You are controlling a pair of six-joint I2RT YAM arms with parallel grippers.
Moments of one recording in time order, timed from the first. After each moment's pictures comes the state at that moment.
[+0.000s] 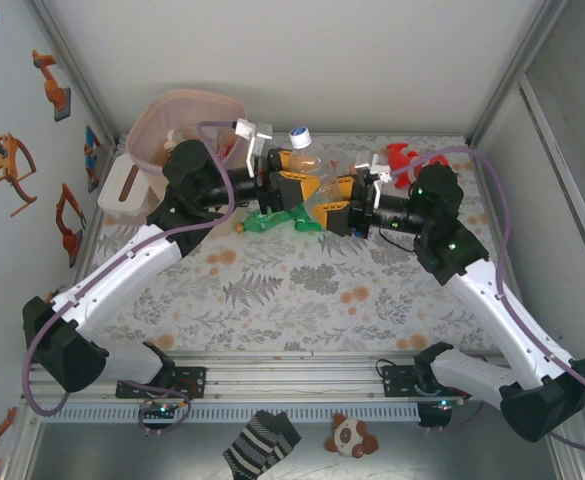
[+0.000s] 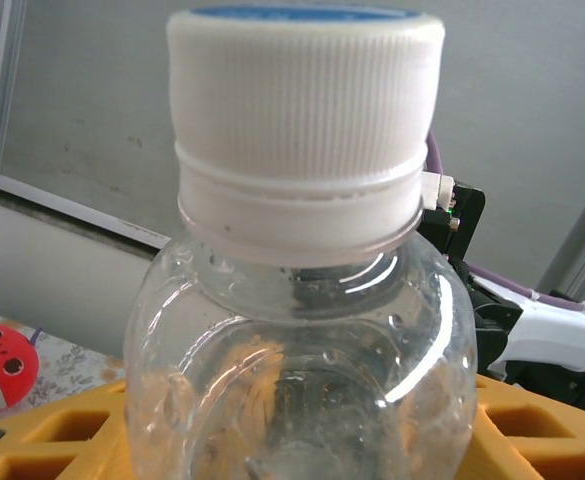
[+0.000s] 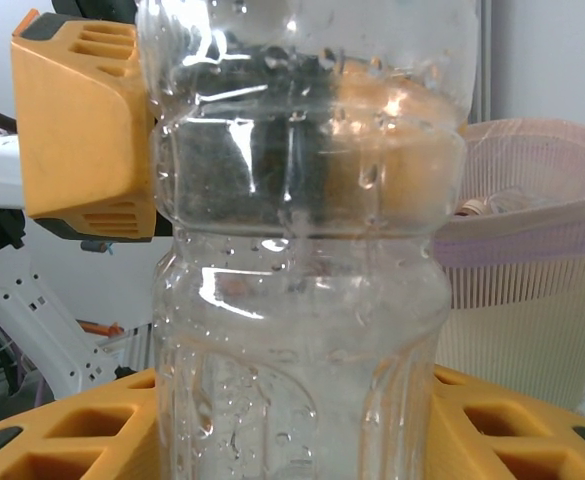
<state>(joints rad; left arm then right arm) -0.72 1.35 1.28 0.26 0.81 -0.48 0.50 1.05 1.09 -0.08 -0.85 0.17</state>
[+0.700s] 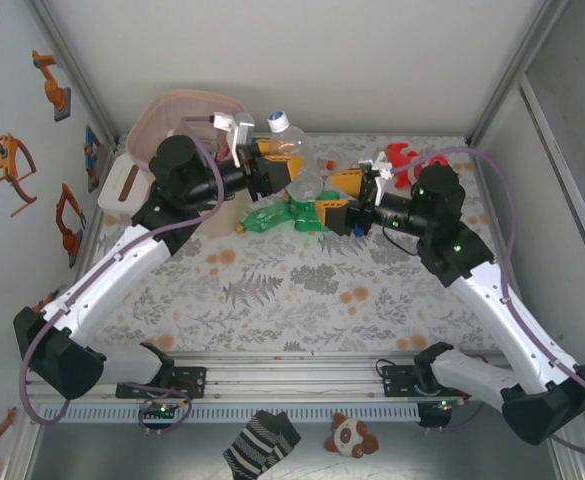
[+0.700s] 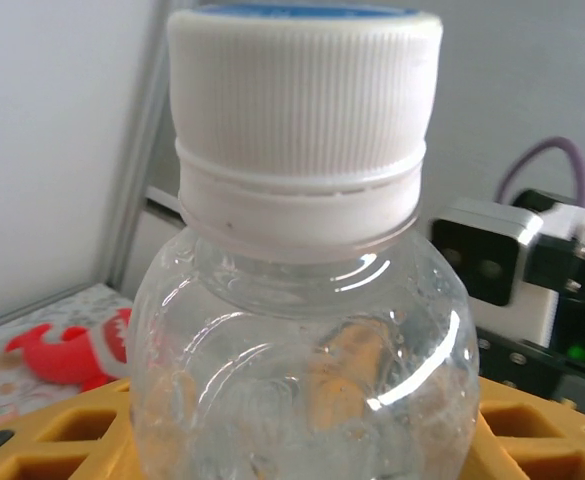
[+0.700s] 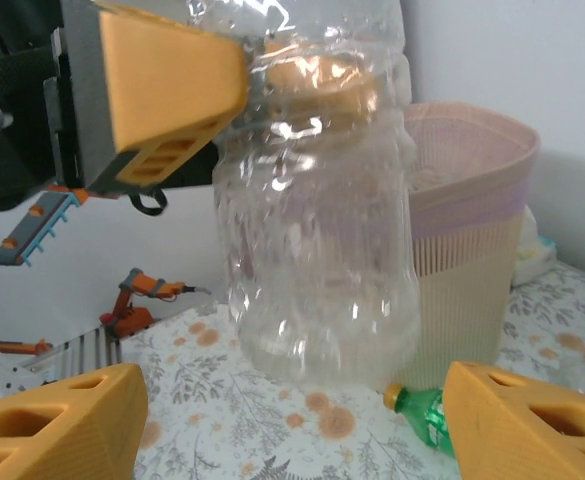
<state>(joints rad) -0.62 1.30 1.28 0.11 0.62 -0.40 0.51 1.03 1.12 -0.19 -0.67 0.14</state>
